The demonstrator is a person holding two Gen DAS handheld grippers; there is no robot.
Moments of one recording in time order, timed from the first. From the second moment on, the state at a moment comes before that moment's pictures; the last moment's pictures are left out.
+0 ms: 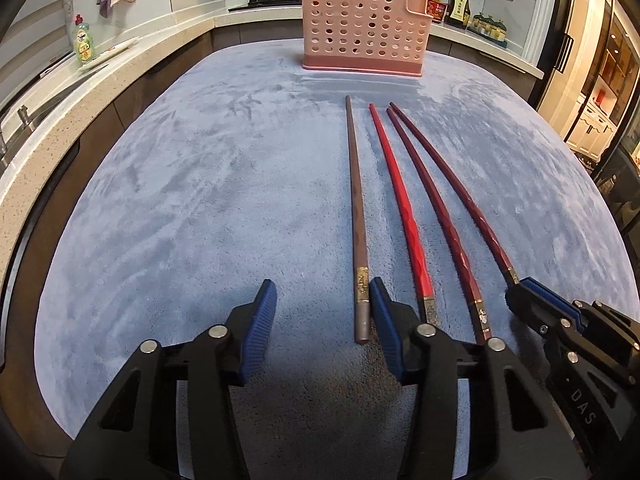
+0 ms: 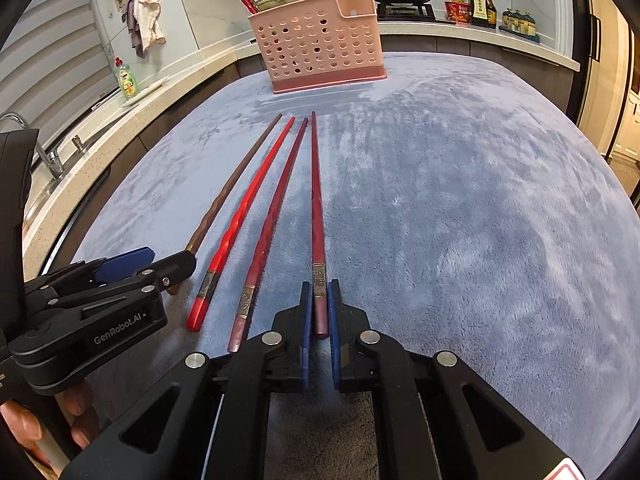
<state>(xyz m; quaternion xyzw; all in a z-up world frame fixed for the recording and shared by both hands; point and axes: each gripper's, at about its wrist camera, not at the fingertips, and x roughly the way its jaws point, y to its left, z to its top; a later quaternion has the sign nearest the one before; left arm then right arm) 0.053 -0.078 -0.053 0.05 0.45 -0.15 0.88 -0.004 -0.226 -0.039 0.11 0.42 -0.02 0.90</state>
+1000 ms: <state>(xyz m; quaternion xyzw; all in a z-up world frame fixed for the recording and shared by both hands) 0.048 -0.068 -0.005 0.01 0.44 -0.19 0.88 -0.023 -0.252 0.011 0.14 0.37 -0.02 0.92</state>
